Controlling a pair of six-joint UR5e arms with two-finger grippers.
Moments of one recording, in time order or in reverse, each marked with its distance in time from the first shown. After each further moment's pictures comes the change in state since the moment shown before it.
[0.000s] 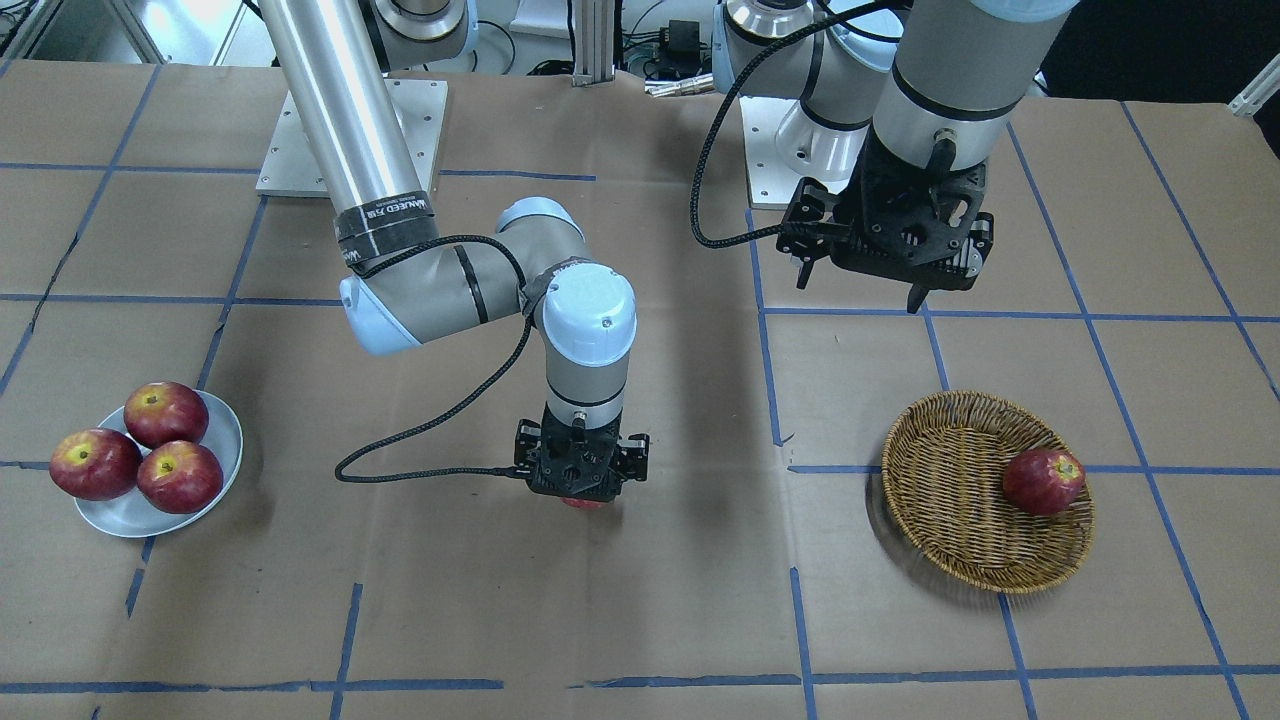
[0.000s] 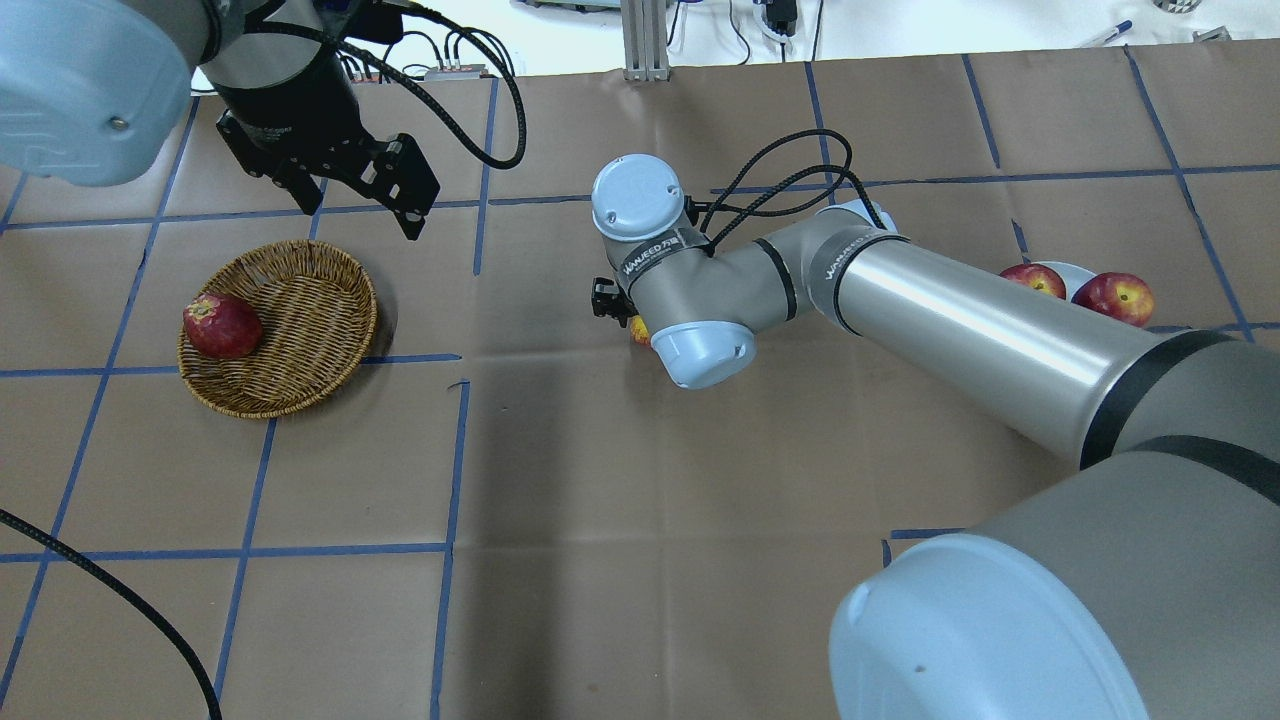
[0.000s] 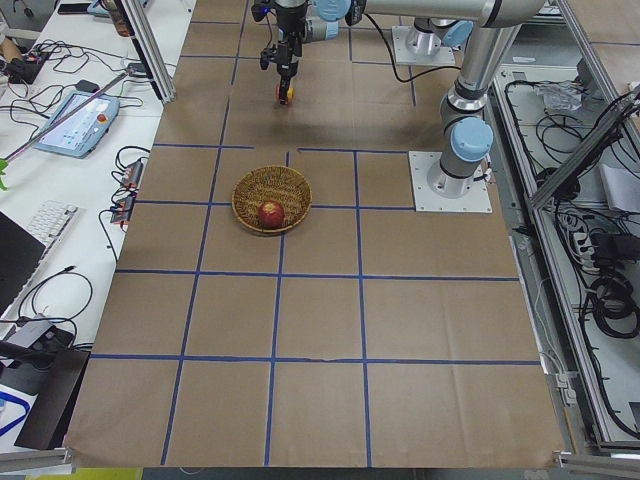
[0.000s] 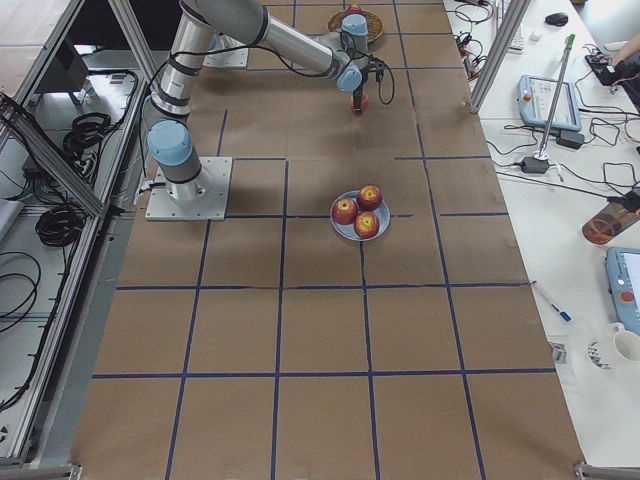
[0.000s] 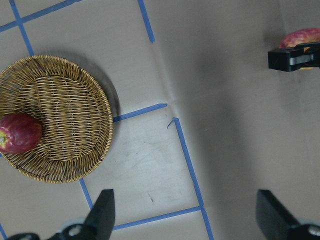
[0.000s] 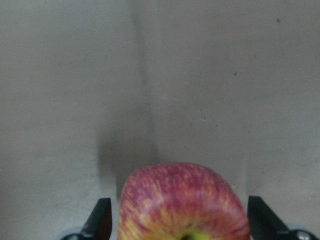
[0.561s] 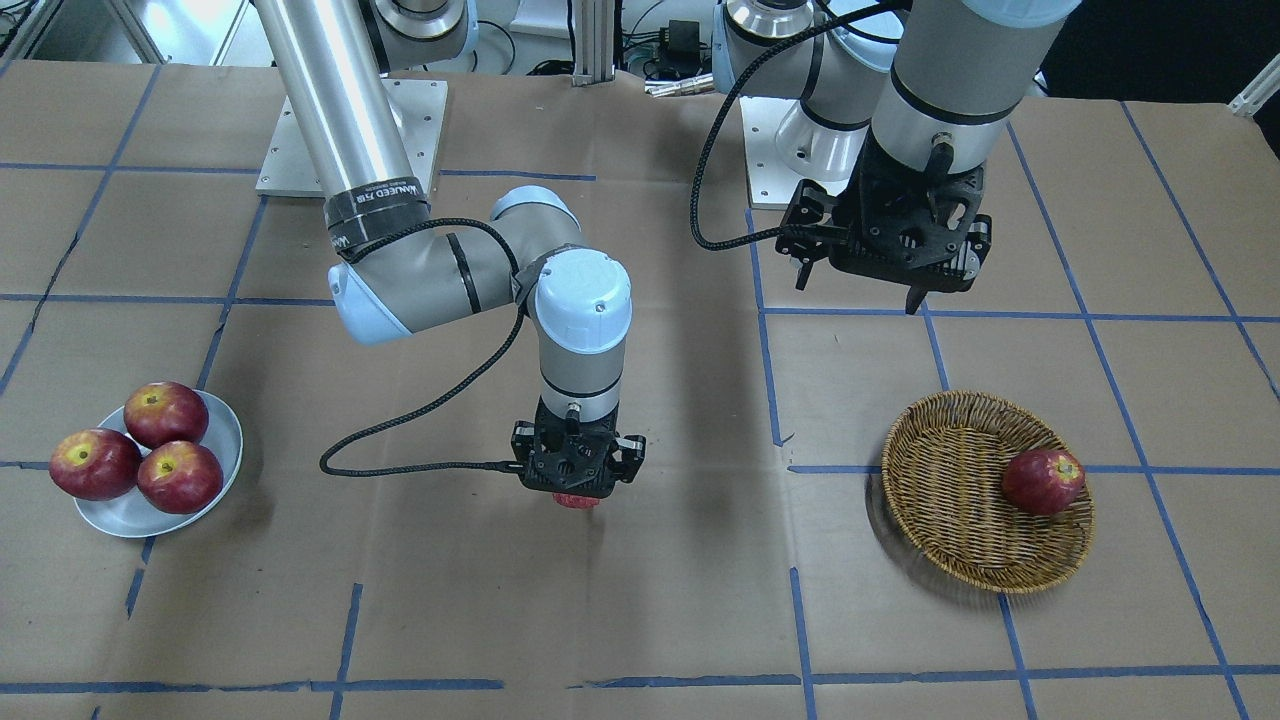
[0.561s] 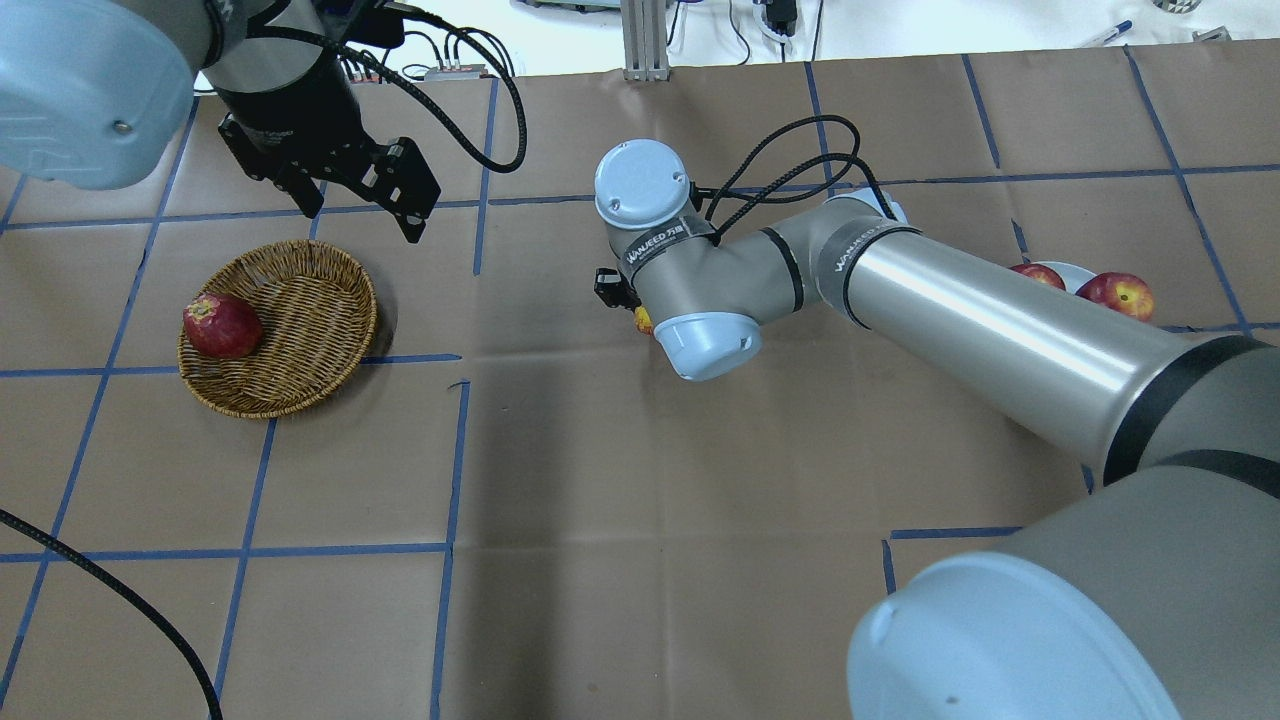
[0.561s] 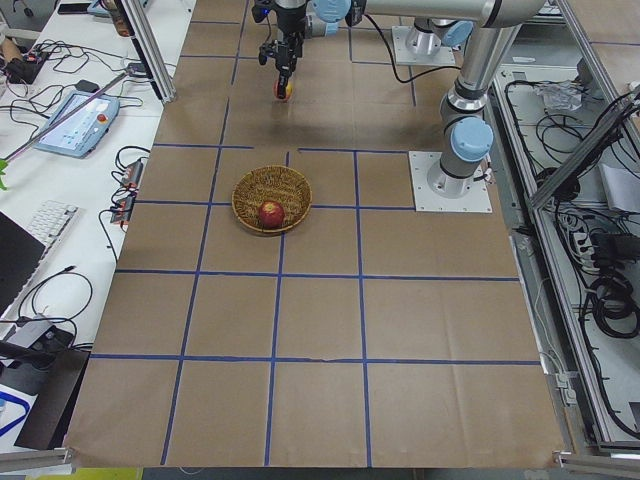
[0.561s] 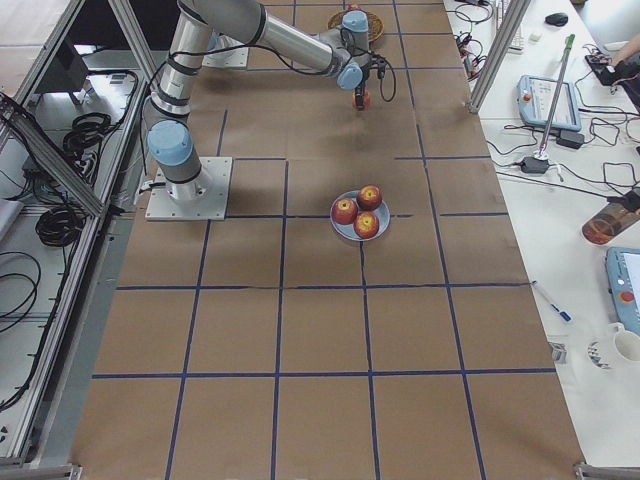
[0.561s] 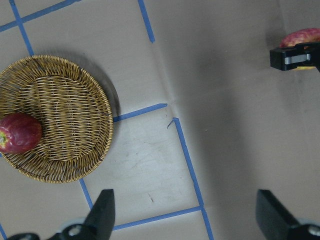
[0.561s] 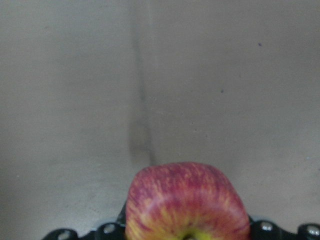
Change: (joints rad) left arm 0.000 0.000 -0.006 0.002 0.000 0.001; right arm -0.015 -0.052 -0.004 0.024 -0.001 -0.008
